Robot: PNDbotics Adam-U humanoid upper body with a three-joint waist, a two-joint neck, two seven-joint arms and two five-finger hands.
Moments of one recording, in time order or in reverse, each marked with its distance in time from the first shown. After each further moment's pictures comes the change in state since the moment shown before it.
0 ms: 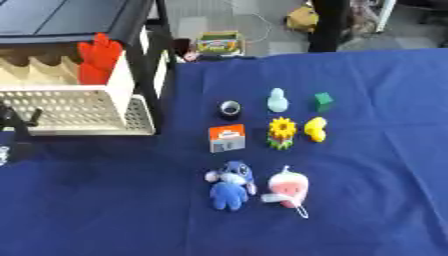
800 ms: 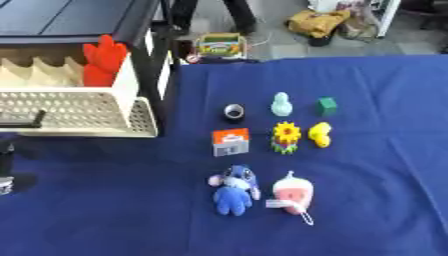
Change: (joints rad) left arm 0.116 0.005 0.001 0.000 0.027 0.150 0.028; right arm 0.007 0.017 -0.009 0.000 0.004 0.005 -0.006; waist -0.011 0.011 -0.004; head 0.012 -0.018
